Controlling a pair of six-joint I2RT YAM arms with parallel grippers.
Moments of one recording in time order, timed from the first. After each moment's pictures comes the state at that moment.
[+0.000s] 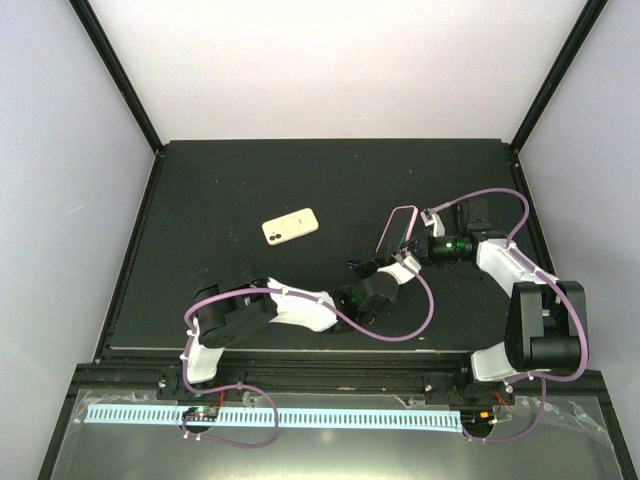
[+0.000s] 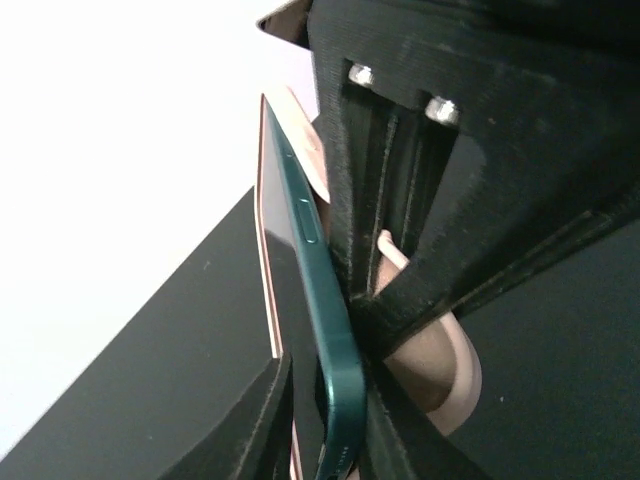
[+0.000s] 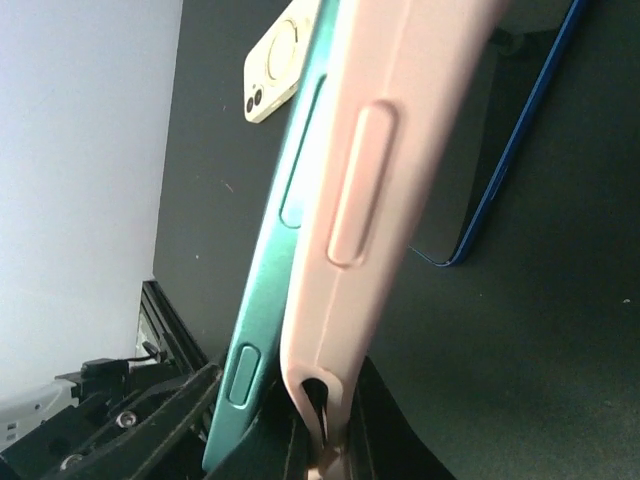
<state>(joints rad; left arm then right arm) -1.21 1.99 1.06 0.63 -0.81 0.39 0.03 1.44 0.80 -0.43 -0.96 0.24</state>
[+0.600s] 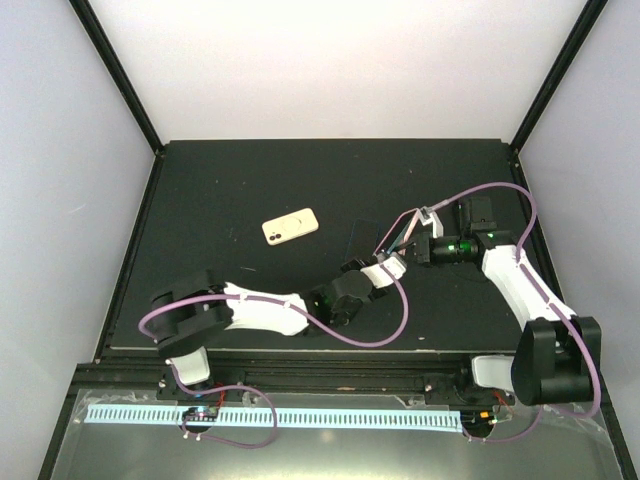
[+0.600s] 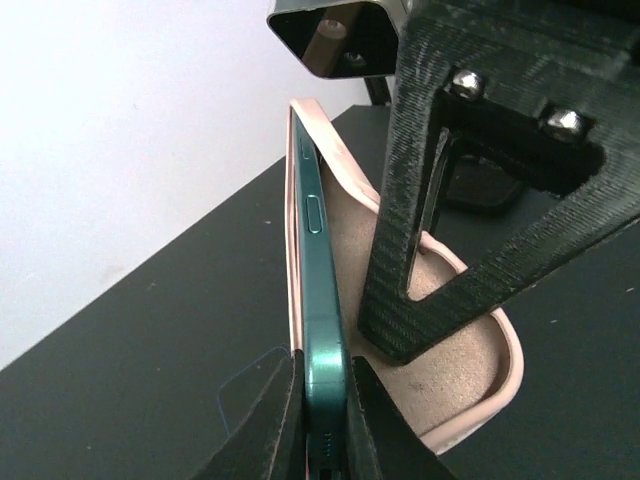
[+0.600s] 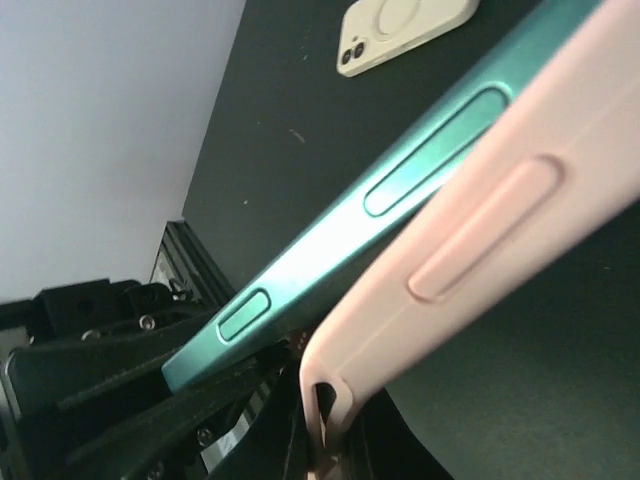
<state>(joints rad) -1.21 1.68 0.86 0.61 -0.61 0.25 0.09 1.25 0.86 -0.65 -0.97 0.13</state>
